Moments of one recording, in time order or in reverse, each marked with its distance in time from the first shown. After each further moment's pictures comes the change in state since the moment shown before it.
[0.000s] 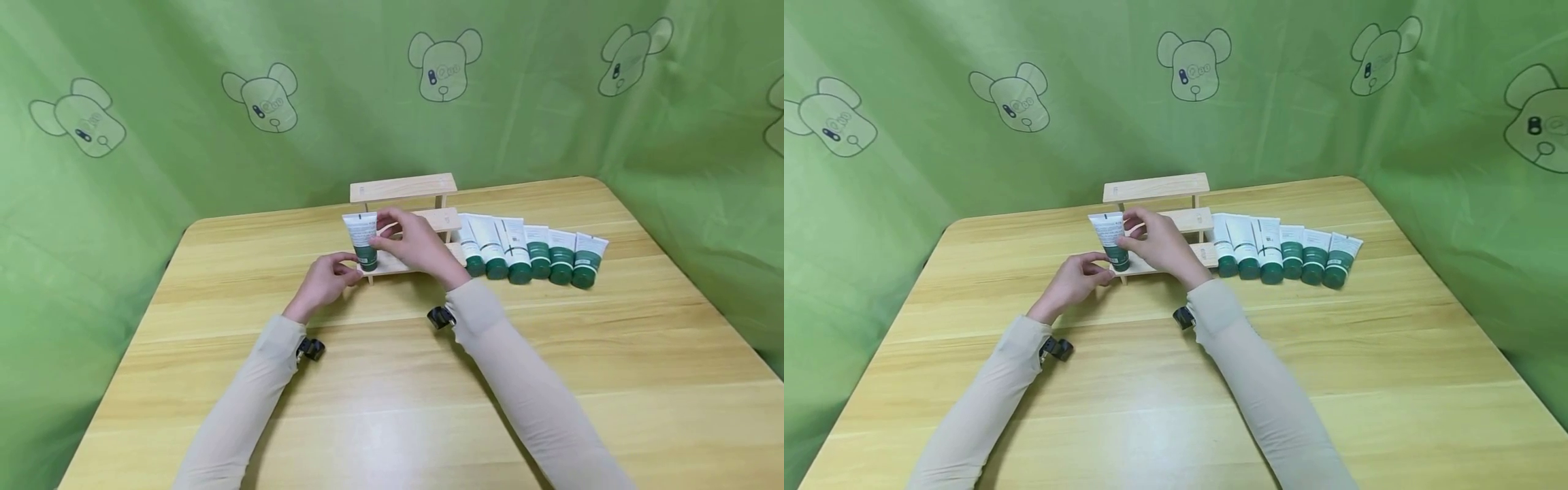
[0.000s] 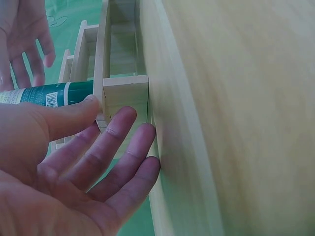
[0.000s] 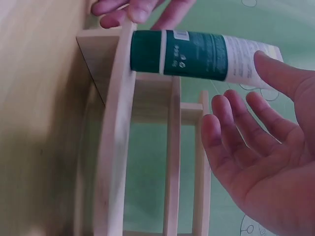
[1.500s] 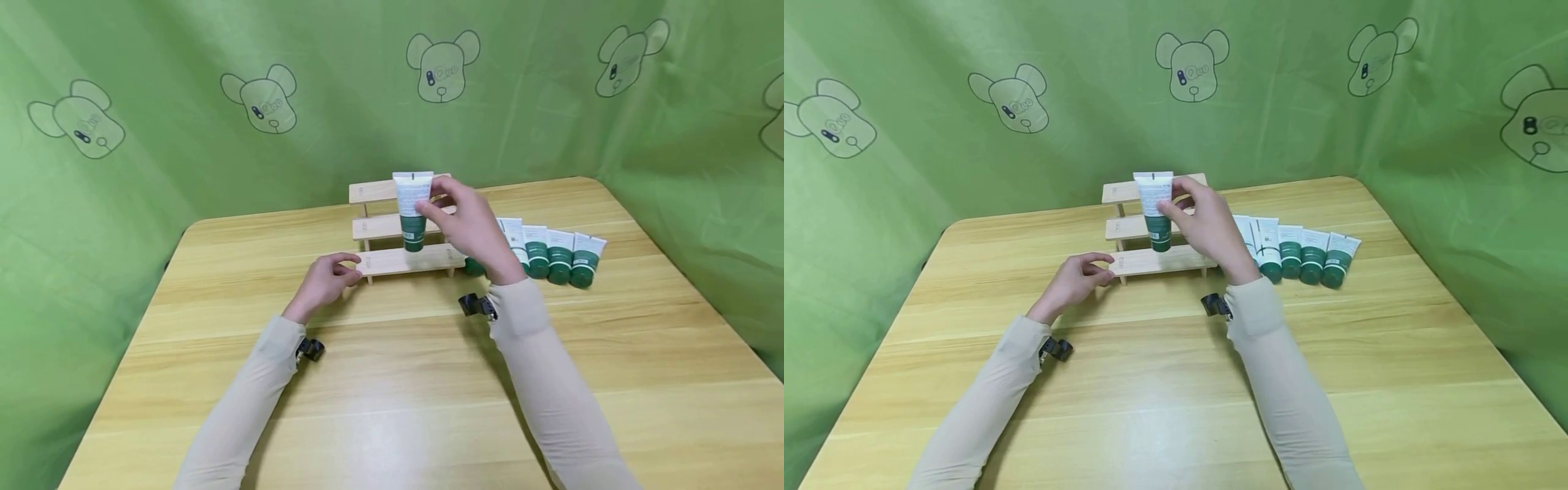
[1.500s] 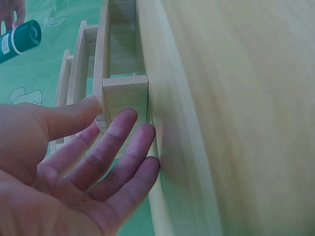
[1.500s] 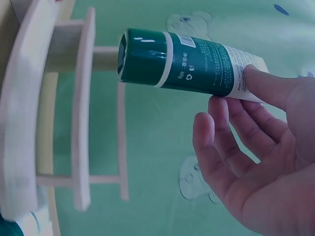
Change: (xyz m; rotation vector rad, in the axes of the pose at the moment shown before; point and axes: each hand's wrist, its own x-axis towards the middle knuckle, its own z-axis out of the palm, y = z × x) left_hand -0.002 -0.001 0.001 -0.013 0.001 0.002; right_hand -0.039 -0.024 -0.069 -0.080 0.234 0.012
